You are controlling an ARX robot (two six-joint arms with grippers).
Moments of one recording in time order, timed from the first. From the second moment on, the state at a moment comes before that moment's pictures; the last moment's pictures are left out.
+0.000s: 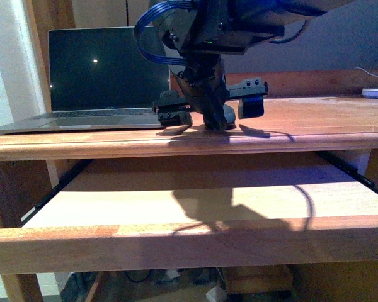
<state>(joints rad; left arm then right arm) -0.01 0.01 0.01 0.00 0.00 -0.01 0.64 2.36 2.33 -0.51 0.67 0.27</state>
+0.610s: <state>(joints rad) -0.01 0.01 0.01 0.00 0.00 -0.01 0.39 1.30 0.97 0.21 -0.07 0.14</state>
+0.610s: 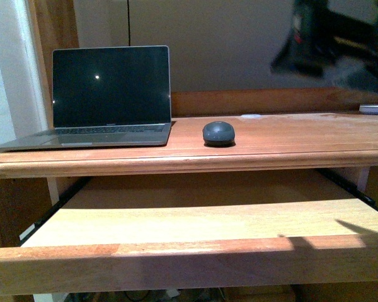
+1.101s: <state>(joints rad) -0.01 0.01 0.01 0.00 0.00 -0.01 0.33 1.04 0.40 0.25 -0.24 -0.03</state>
